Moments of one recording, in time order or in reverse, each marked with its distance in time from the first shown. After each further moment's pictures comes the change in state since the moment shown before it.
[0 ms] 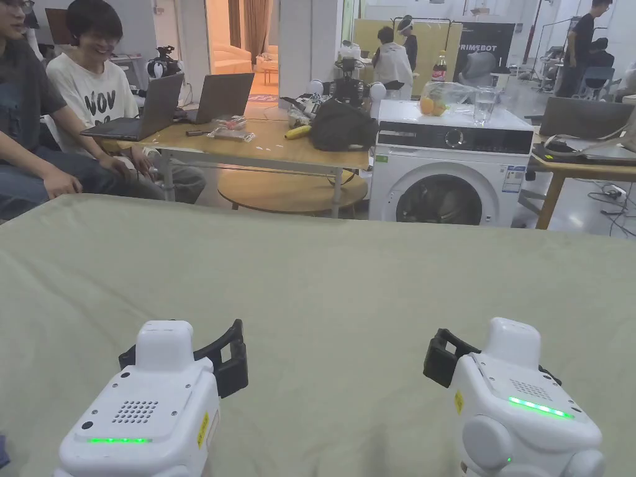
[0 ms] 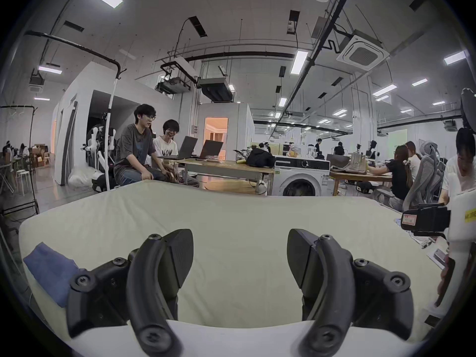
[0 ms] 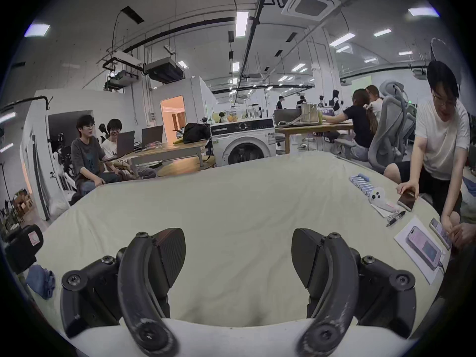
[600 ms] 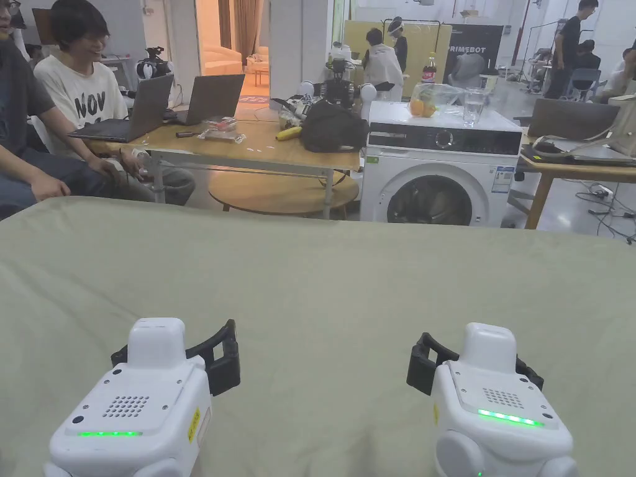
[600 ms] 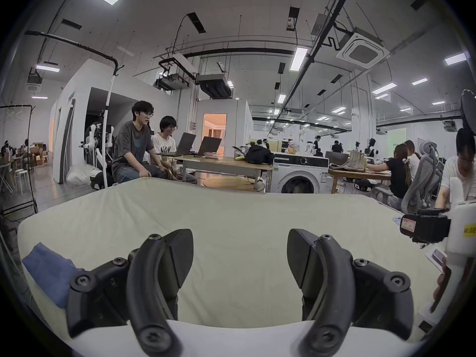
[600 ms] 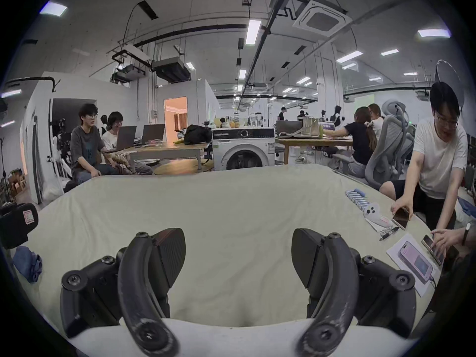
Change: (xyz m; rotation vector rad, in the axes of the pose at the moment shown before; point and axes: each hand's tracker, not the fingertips) left arm -0.001 0.005 -0.006 -0.024 -0.012 0.007; right arm -0.008 -0.008 0.005 0.049 -0.016 0.091
